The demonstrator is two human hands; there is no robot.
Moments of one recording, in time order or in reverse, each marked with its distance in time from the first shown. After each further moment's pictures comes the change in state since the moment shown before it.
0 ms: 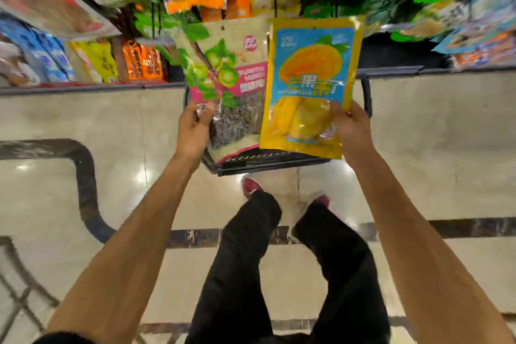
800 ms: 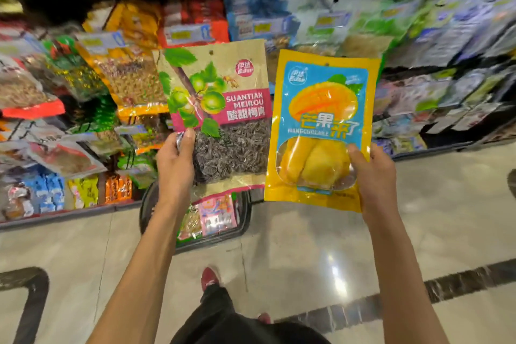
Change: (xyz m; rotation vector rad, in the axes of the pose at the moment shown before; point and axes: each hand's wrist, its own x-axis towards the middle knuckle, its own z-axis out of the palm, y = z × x) left_hand -0.319 0.277 0.152 -0.157 0.082 0.575; right_hand -0.251 -0.192 -0.356 0.162 0.330 -0.520
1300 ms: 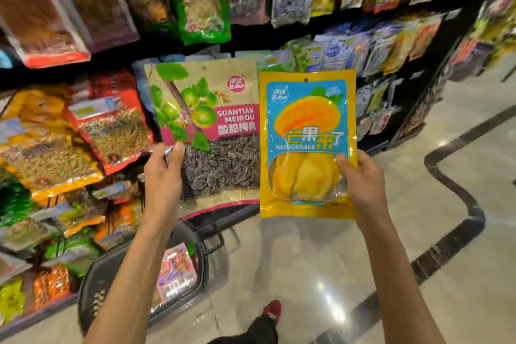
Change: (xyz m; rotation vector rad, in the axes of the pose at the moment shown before) left_hand -0.024 0.071 0.131 -0.075 -0.307 0.170; right_hand 0.015 -0.036 -0.146 0.104 0.212 -0.073
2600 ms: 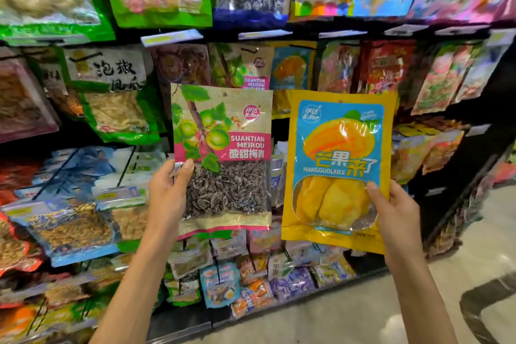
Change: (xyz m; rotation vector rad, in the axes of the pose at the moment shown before) left_hand 0.247 0.059 0.409 -0.060 0.199 0.020; right_hand 0.507 -0.025 -0.147 0.006 -0.111 -0.170
